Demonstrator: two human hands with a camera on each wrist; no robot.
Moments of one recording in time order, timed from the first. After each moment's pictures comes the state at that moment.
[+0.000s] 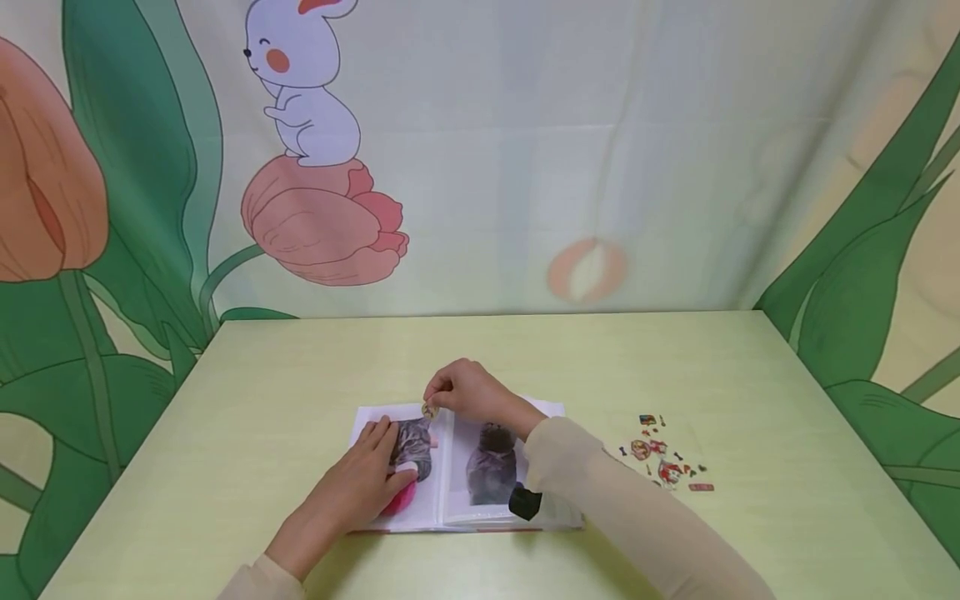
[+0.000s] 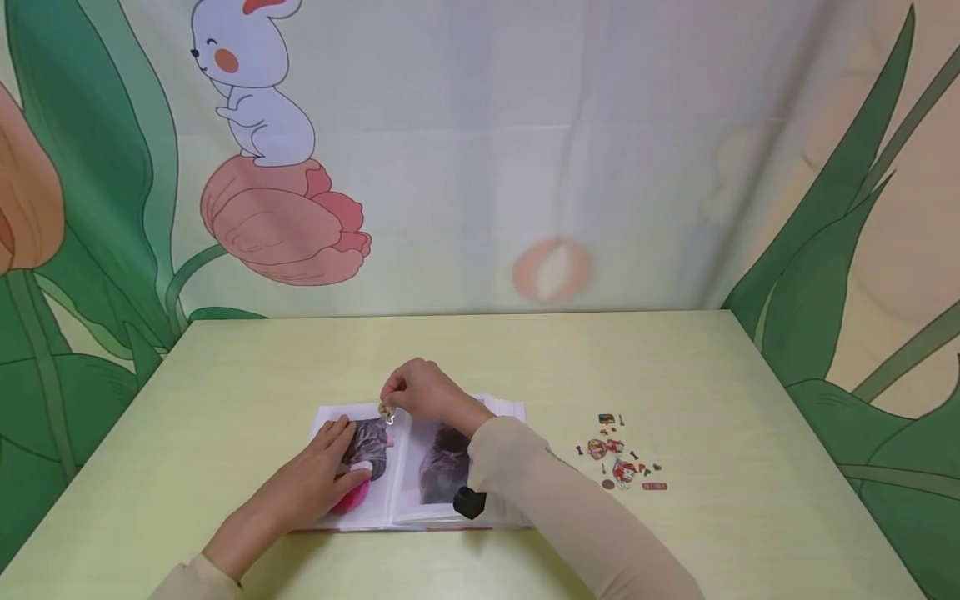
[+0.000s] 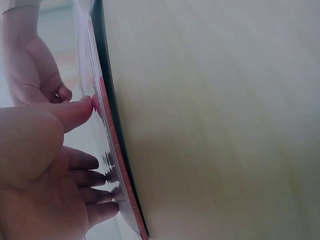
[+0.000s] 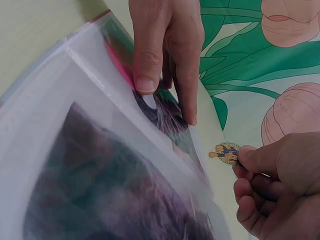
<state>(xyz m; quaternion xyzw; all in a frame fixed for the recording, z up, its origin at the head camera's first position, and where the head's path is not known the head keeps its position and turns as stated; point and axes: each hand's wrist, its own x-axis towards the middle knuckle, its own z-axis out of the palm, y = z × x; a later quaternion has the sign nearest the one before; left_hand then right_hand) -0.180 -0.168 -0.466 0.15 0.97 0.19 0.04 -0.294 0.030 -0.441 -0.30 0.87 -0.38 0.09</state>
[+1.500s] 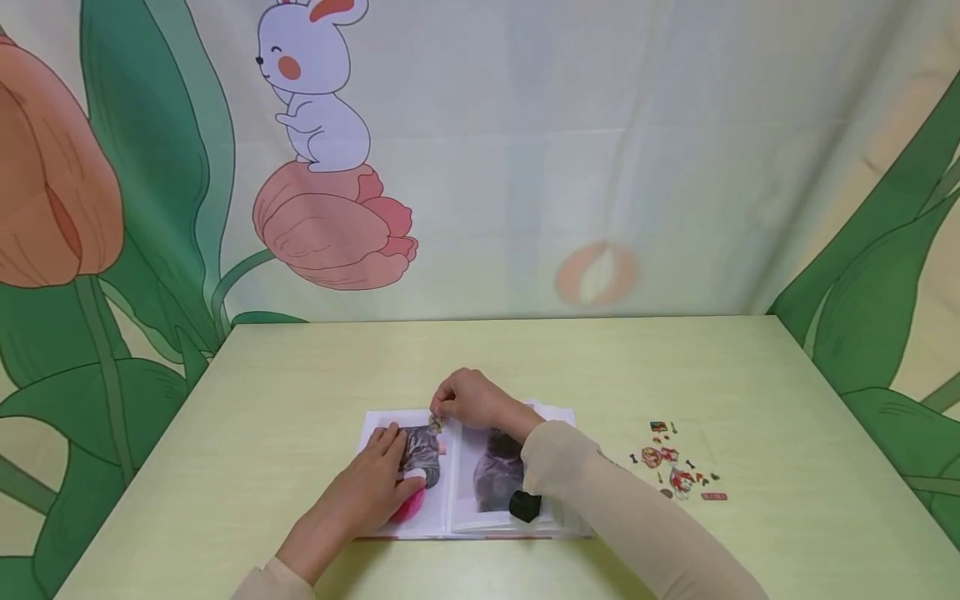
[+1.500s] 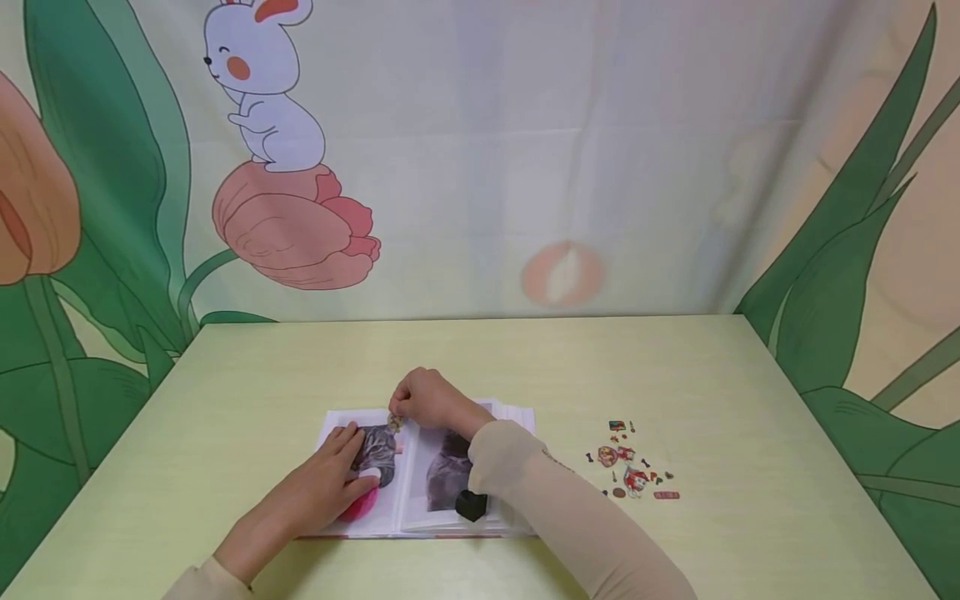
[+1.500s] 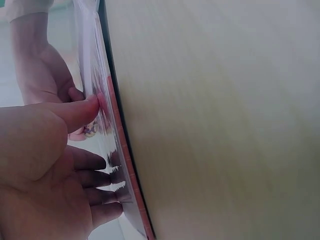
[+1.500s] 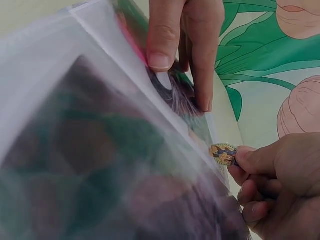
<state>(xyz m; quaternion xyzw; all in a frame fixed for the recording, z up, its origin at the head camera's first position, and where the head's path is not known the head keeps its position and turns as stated) -0.179 -0.169 -0.463 0.15 0.97 0.18 0.04 -0.305 0.018 -0.455 -0.30 0.89 -0.33 0.11</state>
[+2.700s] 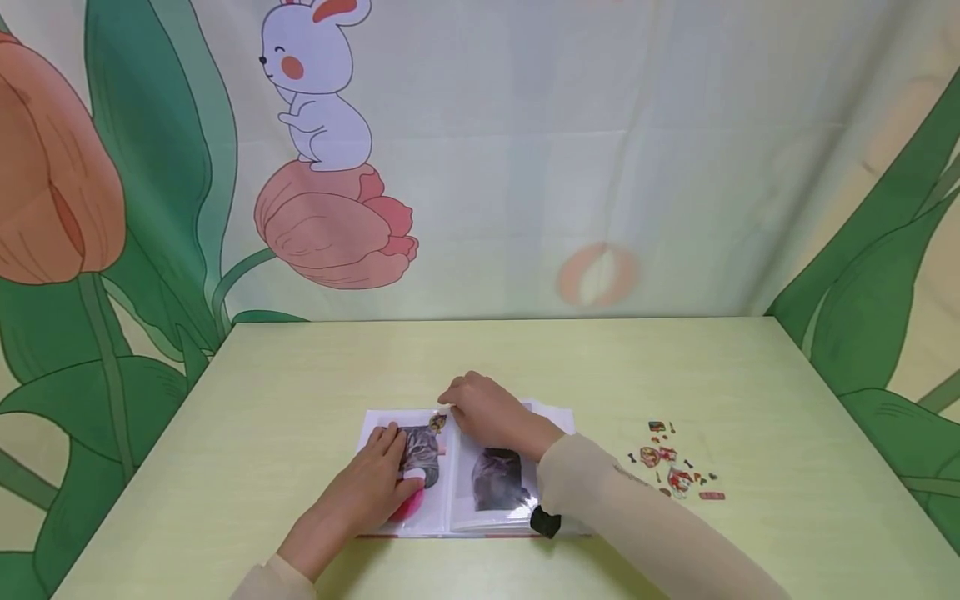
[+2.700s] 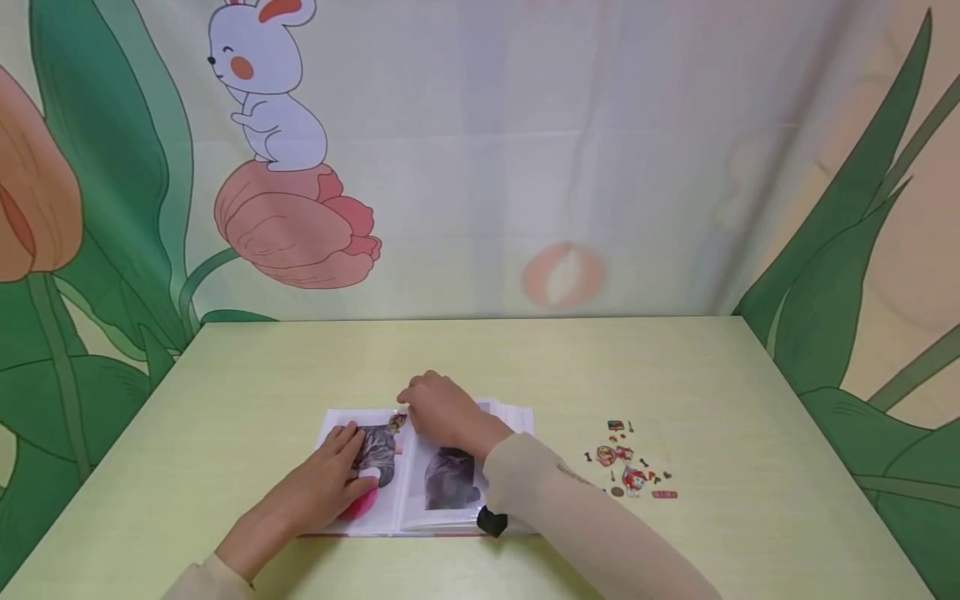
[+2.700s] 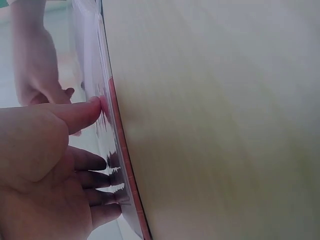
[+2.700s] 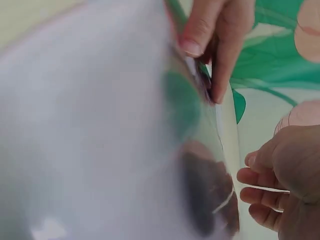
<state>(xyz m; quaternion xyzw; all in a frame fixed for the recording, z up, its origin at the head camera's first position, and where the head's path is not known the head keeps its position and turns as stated) -0.179 -0.168 -0.464 0.14 0.97 0.16 0.05 -0.284 0.033 -0.460 -0.40 0.91 -0.13 -0.04</state>
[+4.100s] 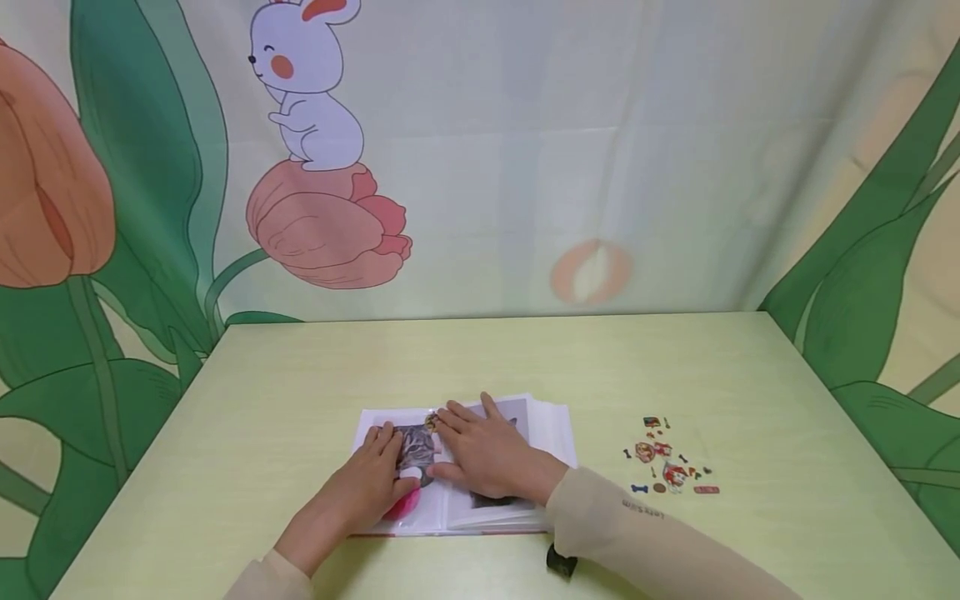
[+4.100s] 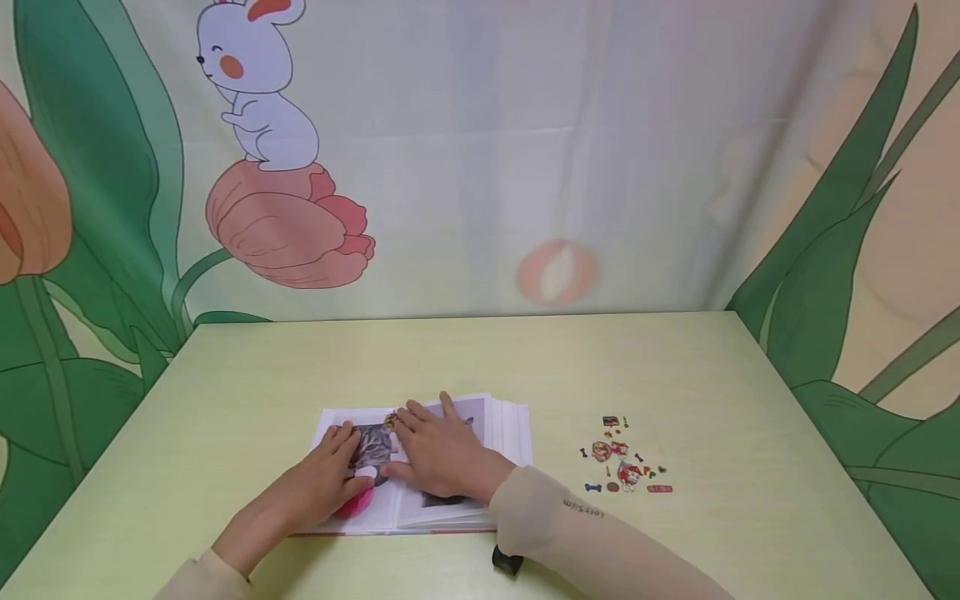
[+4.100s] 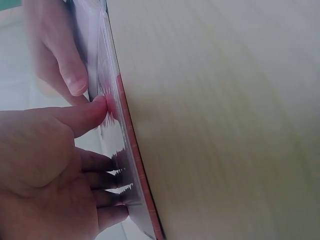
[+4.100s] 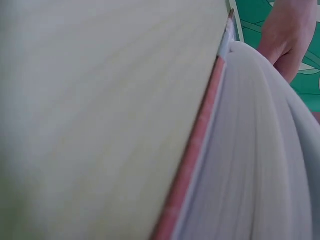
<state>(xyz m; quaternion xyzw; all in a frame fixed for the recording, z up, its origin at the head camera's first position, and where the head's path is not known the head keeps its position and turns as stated) -0.182 -0.168 -0.462 0.16 0.97 0.14 0.08 -0.238 0.041 -0.483 -0.39 0.92 0.01 0.00</state>
